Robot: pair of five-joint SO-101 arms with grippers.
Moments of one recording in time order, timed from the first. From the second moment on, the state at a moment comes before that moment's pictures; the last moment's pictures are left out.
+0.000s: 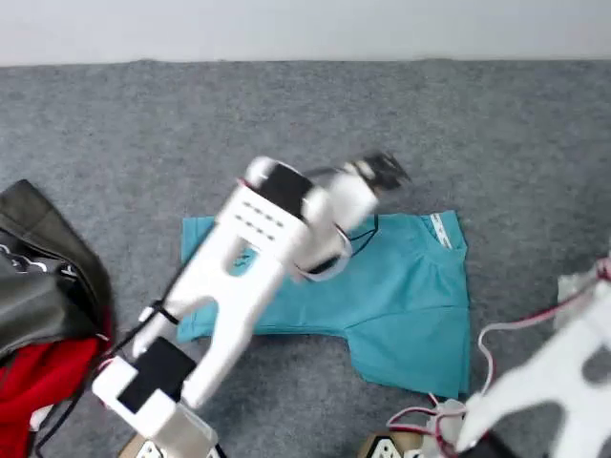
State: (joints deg) left arm 33.4 6.5 -7.3 98.9 -15.8; right arm 44.8 -30.0 10.8 100.5 33.3
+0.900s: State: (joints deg) left arm 62.1 31.0 -18.1 95.1 -15.6; right arm 58.9 -47.5 31.2 98.2 40.5
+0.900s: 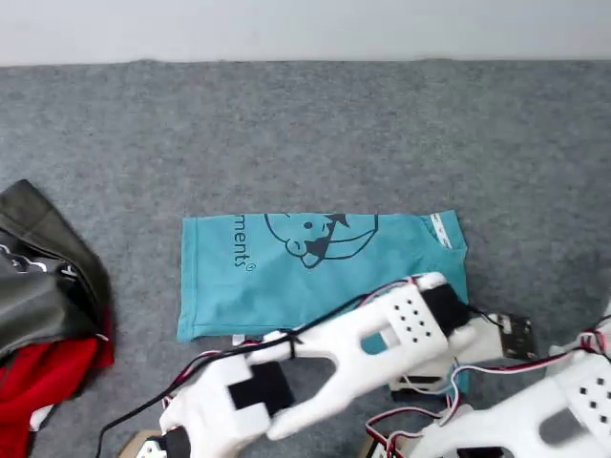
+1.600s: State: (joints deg) left arm 63.7 49.2 -35.0 95.1 -15.8; right arm 58.9 -47.5 31.2 98.2 40.5
